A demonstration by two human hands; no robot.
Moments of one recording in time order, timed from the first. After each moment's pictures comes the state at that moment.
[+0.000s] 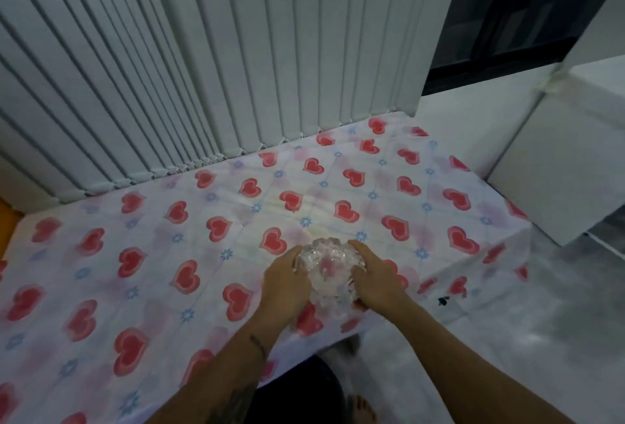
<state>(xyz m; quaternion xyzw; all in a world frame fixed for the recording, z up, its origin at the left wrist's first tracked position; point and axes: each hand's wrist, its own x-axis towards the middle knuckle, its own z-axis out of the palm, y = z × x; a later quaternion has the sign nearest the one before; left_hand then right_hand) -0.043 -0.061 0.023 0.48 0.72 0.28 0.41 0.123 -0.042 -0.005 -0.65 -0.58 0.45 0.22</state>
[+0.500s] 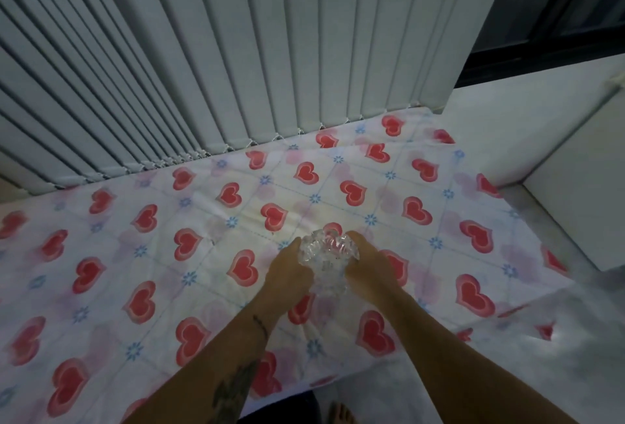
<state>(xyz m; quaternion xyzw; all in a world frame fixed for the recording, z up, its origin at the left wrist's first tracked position) 0.013 0.076 0.009 0.45 0.76 0.20 0.43 0.158 0.115 -0.037 -0.67 -0.59 0.44 0.14</state>
